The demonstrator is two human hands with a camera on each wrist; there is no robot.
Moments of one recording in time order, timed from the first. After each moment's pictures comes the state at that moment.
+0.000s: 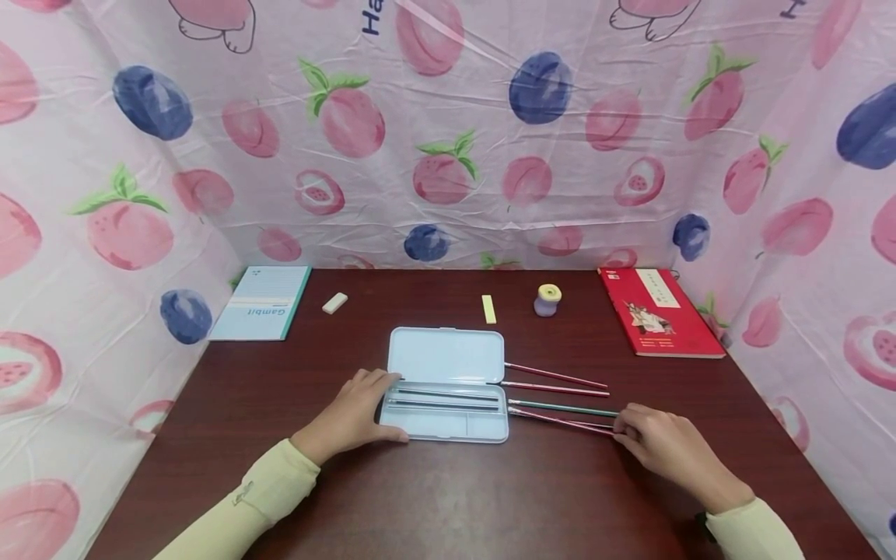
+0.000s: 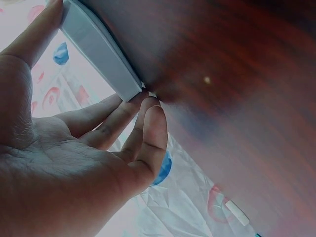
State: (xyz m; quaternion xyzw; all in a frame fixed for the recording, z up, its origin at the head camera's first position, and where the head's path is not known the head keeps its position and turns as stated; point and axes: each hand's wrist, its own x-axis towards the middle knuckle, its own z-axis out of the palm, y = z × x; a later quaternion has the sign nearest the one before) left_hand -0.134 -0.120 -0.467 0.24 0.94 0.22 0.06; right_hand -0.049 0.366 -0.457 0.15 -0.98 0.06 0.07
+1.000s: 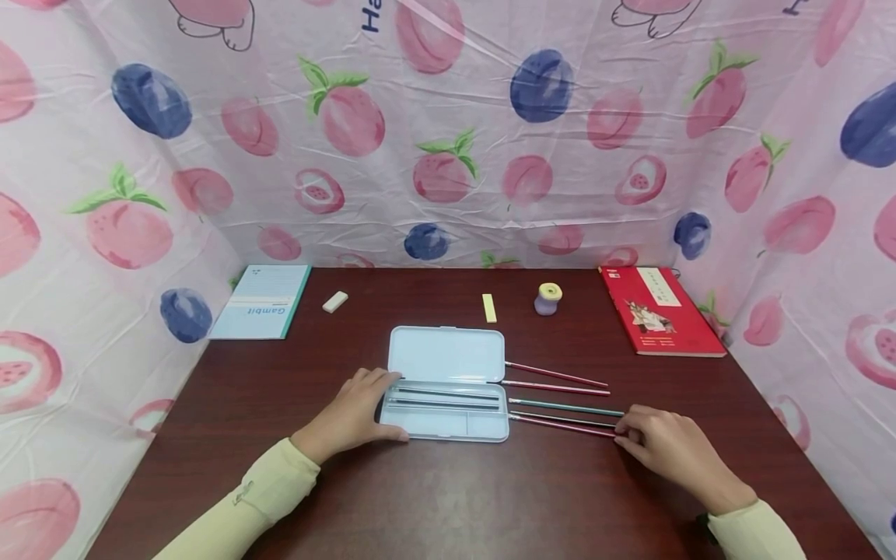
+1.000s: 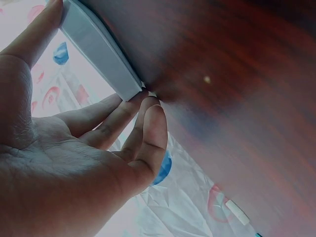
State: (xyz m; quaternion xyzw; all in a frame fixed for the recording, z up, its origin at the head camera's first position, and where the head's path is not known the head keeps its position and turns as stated) left_hand -0.132 -0.119 -0.463 0.24 0.94 0.22 0.06; right_hand -0.047 0.368 -0.456 0.15 -0.98 0.06 0.07
